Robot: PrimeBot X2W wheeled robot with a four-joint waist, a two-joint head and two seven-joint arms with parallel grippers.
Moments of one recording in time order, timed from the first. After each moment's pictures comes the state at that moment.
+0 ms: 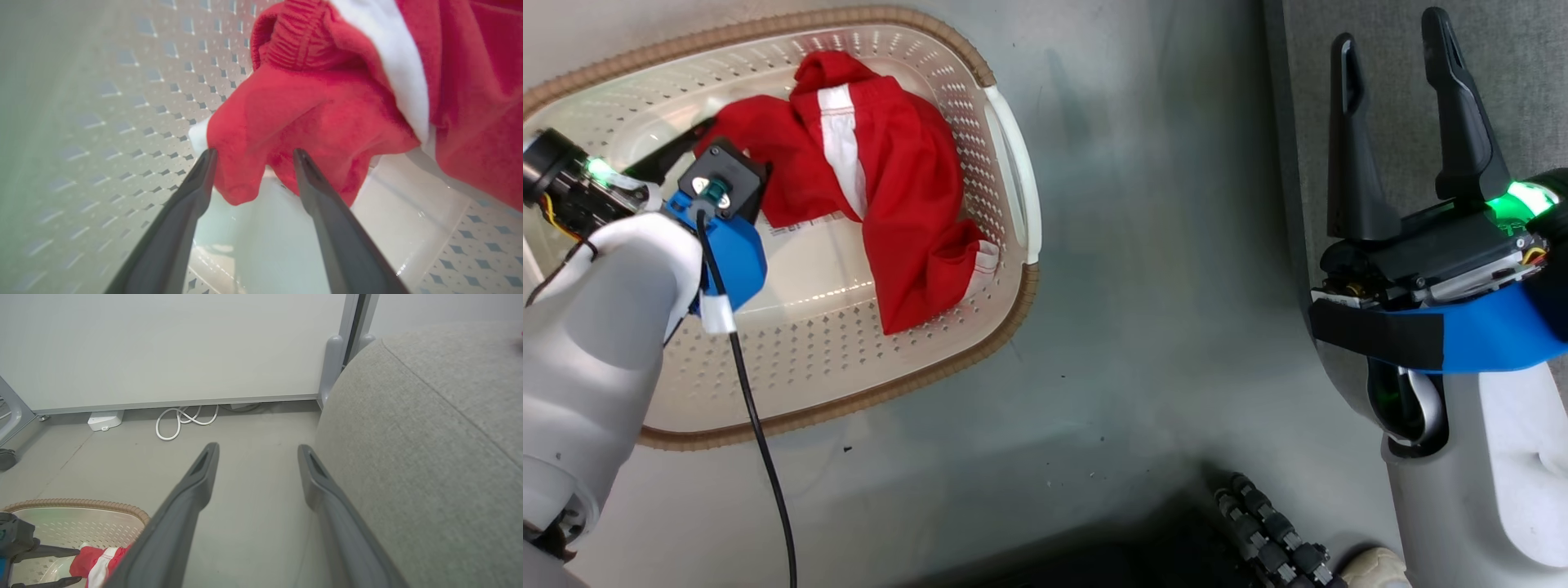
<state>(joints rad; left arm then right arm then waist) -1.13 0.38 -1.17 1.23 -0.44 -0.12 -0.26 -0.51 -0.05 0.08 -0.06 0.18 0.13 -0.26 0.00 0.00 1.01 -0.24</state>
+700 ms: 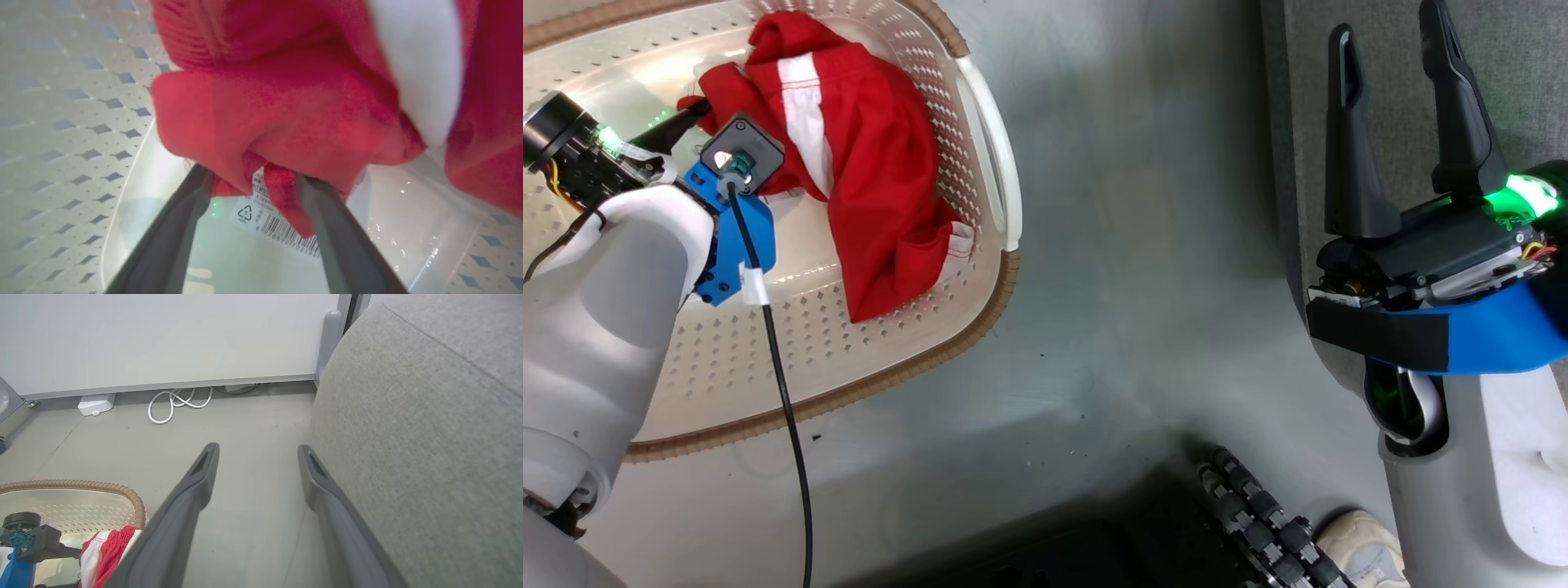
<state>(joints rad) -1.19 0.34 -1.23 1.28 -0.40 -0.12 -0.20 -0.52 -0.05 0.10 -0.07 0.20 0.13 -0.26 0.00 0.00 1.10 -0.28</state>
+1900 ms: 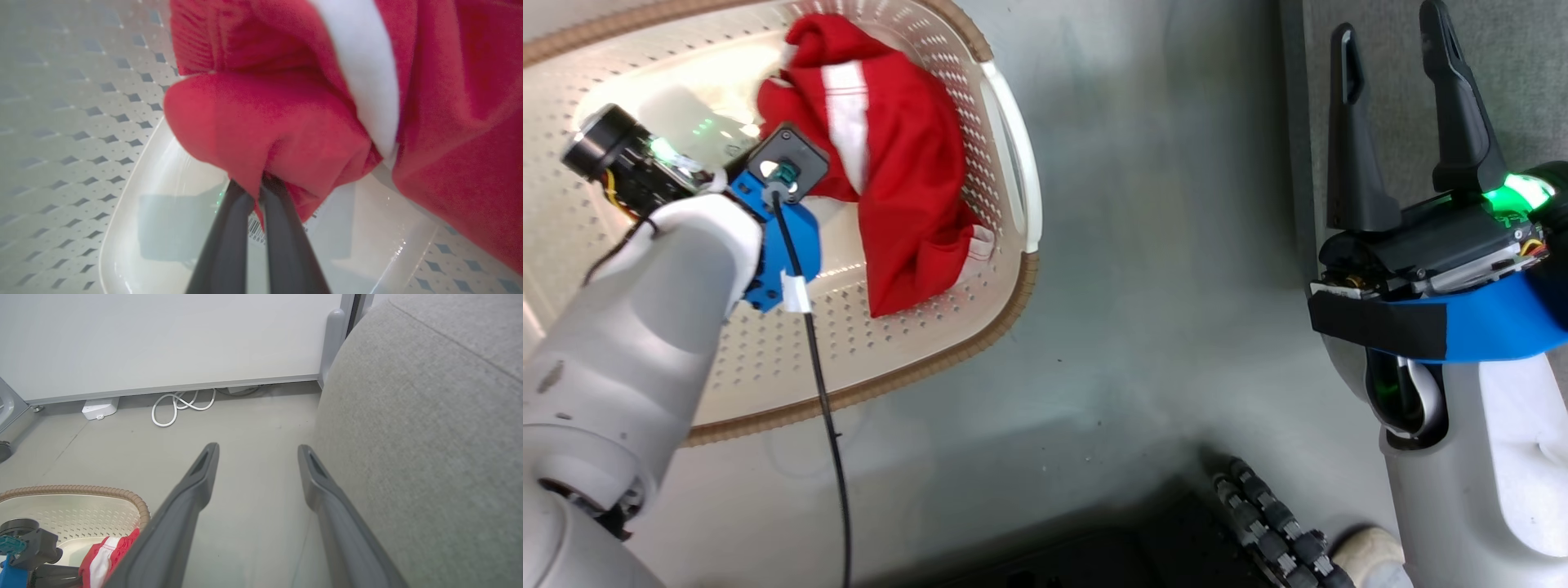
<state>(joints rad) -1.18 0.28 -1.24 1.29 -0.44 -0.11 -0.21 -0.53 -0.05 0.09 -0.04 0.20 0.13 -0.26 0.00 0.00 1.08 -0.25</state>
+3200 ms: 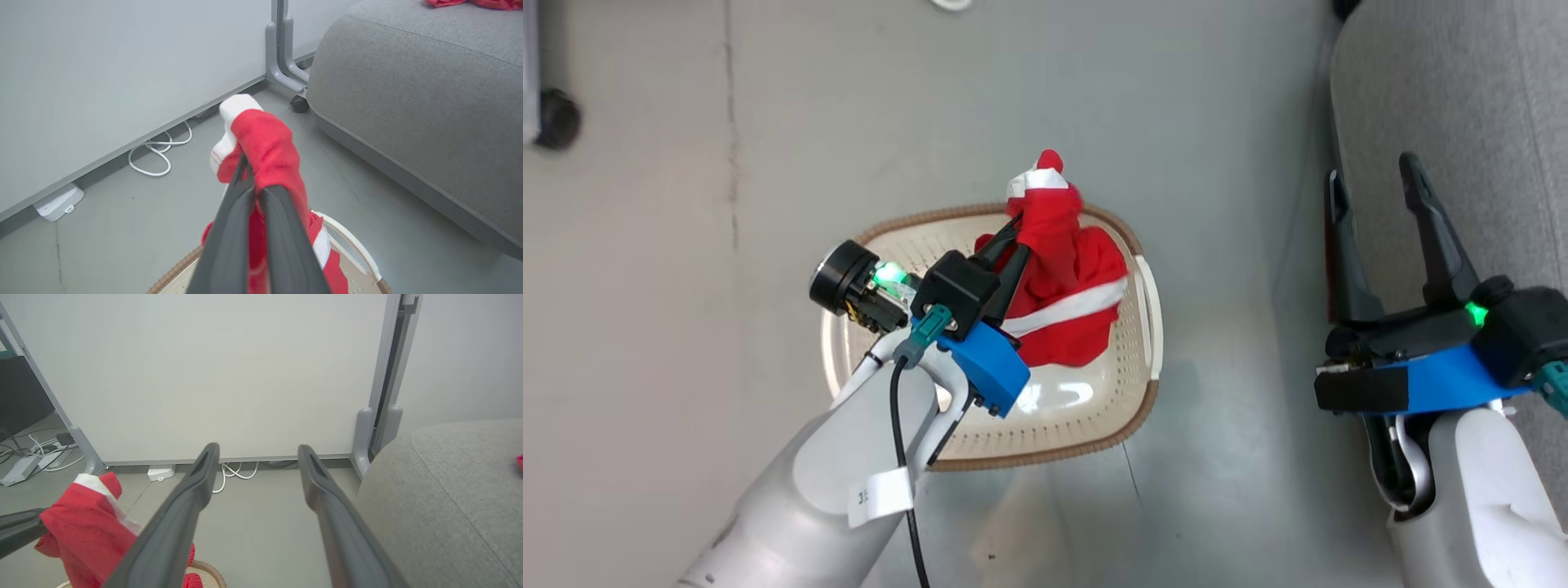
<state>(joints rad) -0.73 0.17 -0.80 0.61 -0.36 -0.03 -0.26 -0.37 -0.05 0.01 0.10 0.11 0.13 -0.26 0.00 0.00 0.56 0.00</state>
